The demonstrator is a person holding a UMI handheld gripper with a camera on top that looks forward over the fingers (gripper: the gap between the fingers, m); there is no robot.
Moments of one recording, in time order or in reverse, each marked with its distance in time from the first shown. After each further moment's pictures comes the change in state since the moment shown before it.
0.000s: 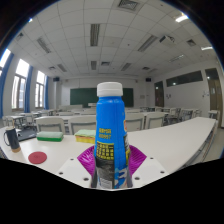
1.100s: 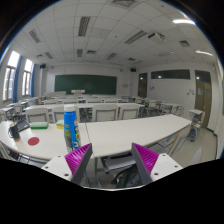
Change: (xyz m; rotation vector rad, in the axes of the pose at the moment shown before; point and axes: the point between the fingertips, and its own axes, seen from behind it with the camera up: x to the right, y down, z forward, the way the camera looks) arm 0.156 -0.046 -0.198 -0.159 0.187 -0.048
